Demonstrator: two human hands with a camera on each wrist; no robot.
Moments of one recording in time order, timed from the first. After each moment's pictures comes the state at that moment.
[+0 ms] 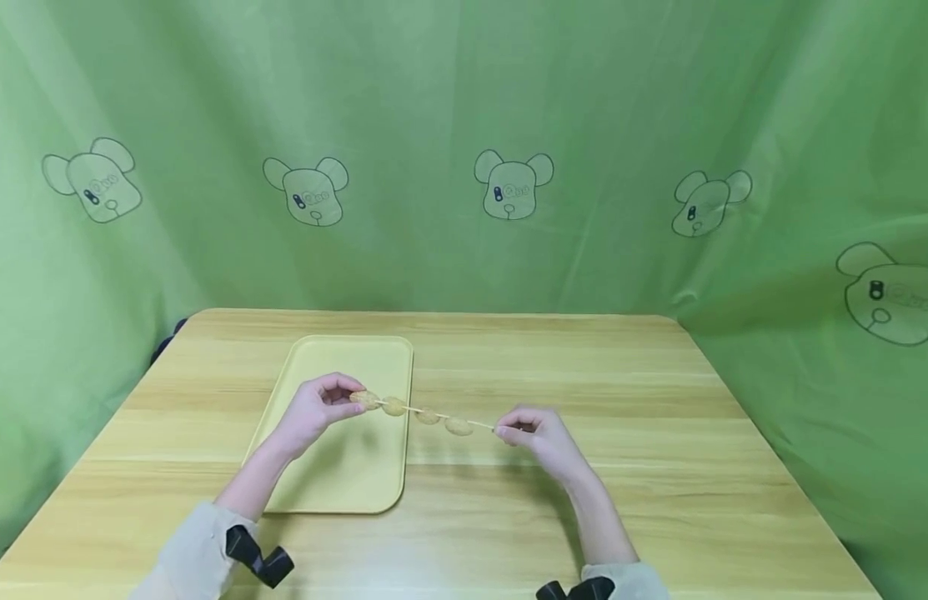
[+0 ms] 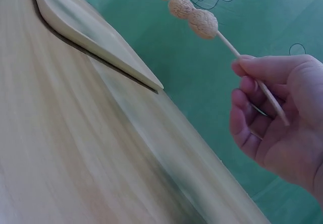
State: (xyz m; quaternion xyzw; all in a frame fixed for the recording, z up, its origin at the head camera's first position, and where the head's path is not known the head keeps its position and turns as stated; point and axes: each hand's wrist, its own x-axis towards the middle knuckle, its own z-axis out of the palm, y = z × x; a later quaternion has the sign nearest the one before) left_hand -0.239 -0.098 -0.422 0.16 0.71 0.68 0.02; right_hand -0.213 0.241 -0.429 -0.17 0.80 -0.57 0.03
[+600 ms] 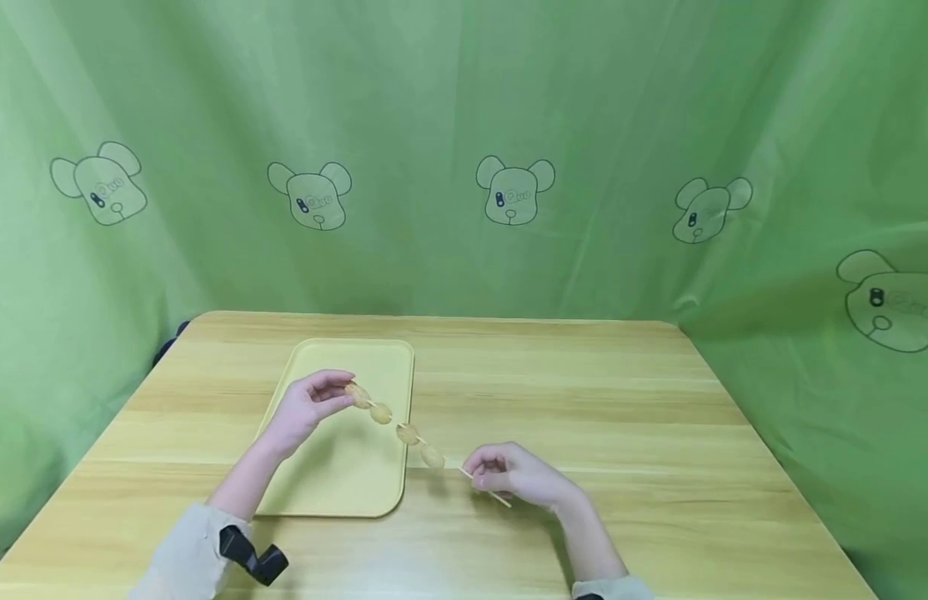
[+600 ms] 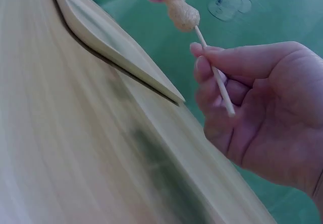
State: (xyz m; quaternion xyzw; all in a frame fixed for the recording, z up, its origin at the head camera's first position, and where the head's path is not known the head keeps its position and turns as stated) left_hand -0.243 -0.111 -0.420 0.13 0.72 0.68 -0.01; right_hand -0.203 0.224 -0.437 -0.29 0.74 -0.55 0.25
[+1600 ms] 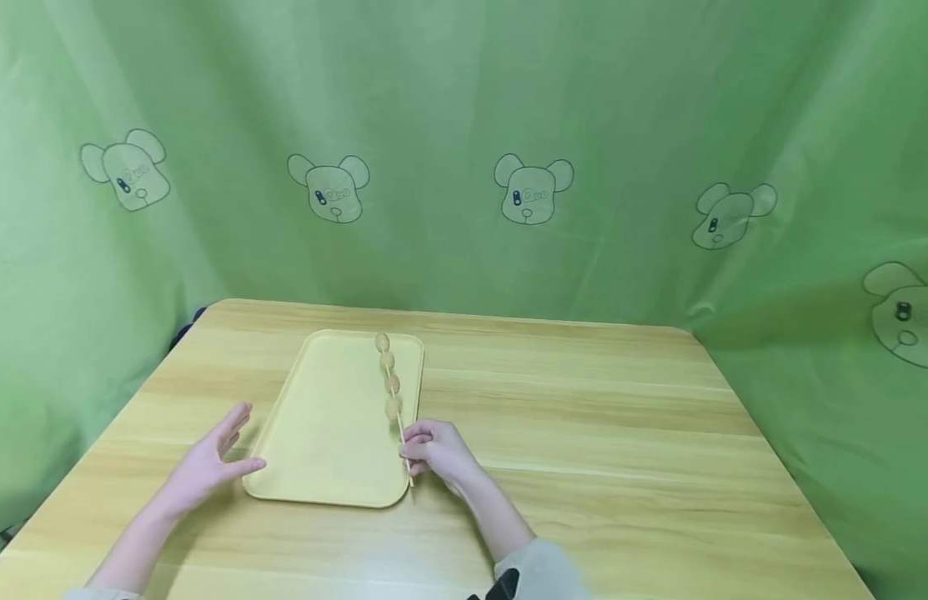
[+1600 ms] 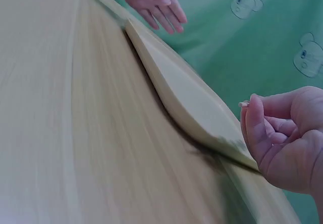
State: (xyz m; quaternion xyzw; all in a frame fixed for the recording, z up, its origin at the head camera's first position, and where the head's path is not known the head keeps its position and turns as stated) left_hand -0.171 -0.231 -0.463 0.07 0.84 0.54 0.01; right_hand -0.218 0.105 -0.449 -0.09 0.70 -0.67 0.21
